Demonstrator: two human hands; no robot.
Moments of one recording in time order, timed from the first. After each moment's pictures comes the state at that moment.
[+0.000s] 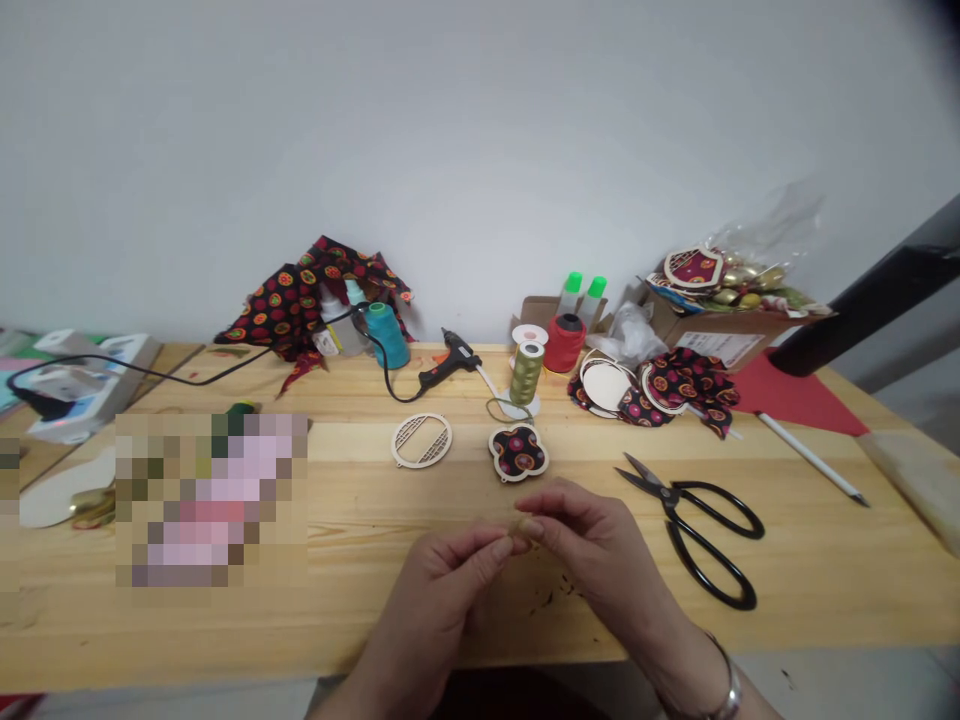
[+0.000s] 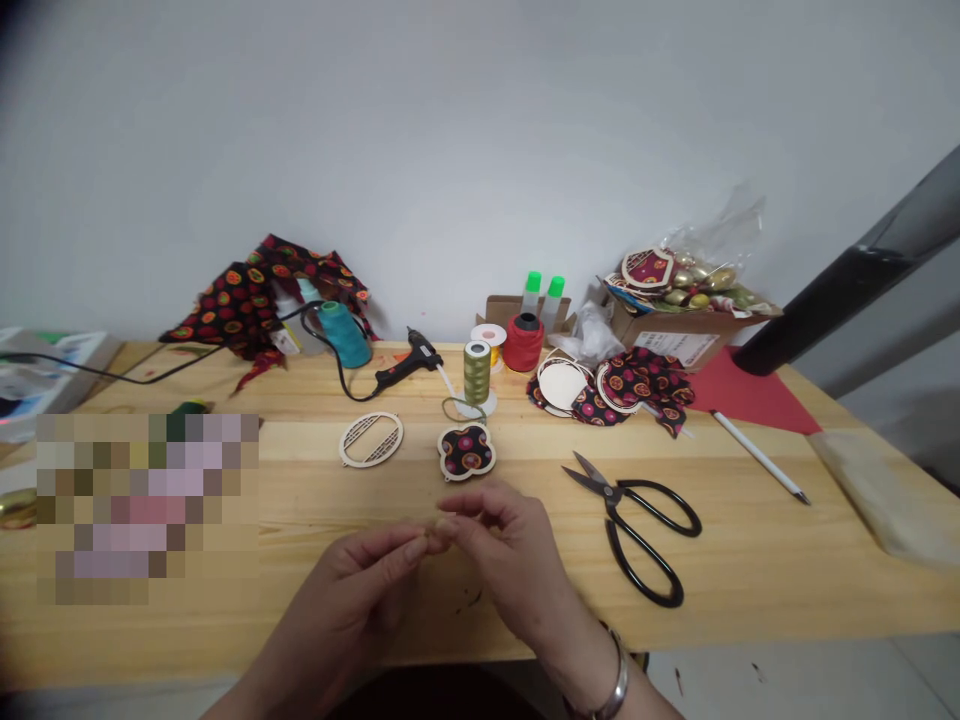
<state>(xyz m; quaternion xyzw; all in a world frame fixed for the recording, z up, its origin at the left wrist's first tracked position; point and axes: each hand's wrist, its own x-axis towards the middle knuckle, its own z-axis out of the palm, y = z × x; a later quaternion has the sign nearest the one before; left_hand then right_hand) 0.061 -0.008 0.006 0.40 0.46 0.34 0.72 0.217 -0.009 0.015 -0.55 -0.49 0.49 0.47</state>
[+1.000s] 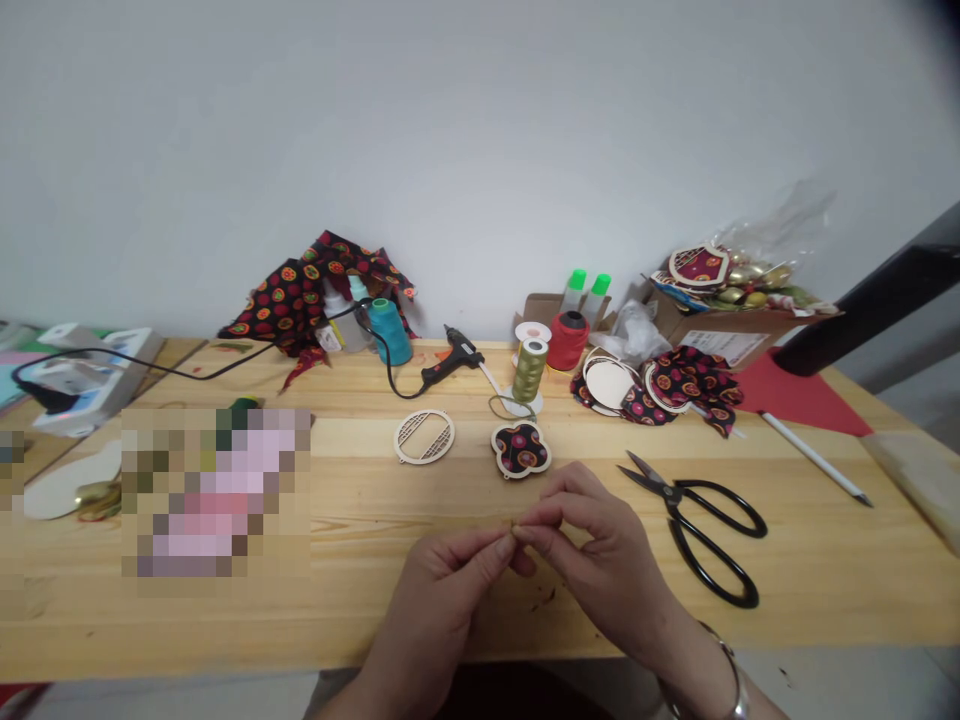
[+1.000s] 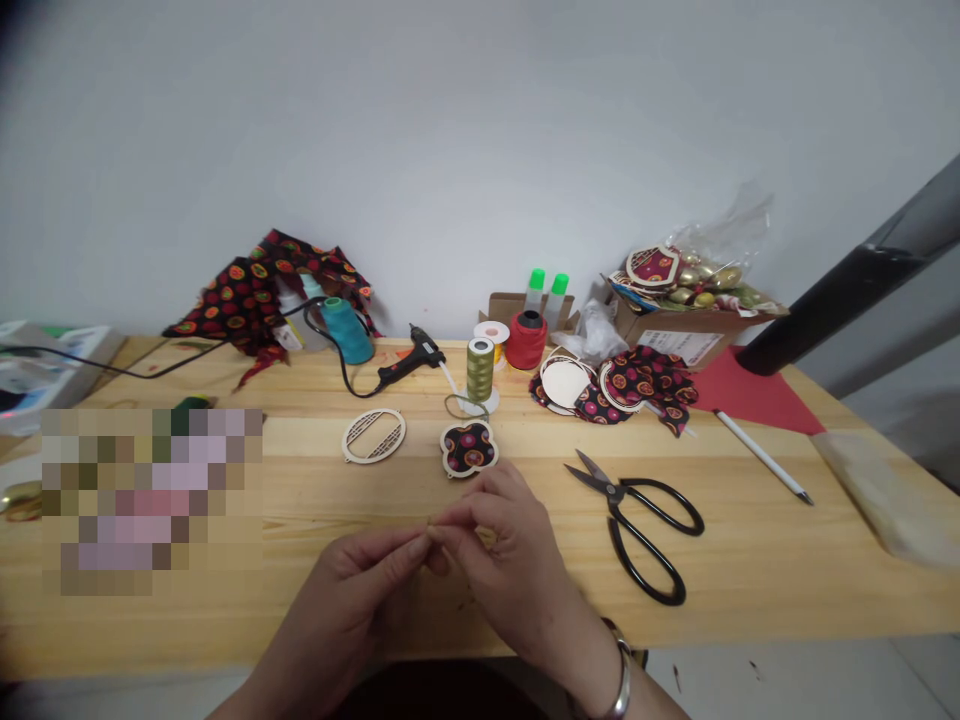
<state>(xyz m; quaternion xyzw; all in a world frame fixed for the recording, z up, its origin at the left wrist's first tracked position) 0.061 -0.007 0.009 0.48 0.48 0.34 0.65 0.219 -0.012 0.020 -0.50 -0.67 0.27 0.48</state>
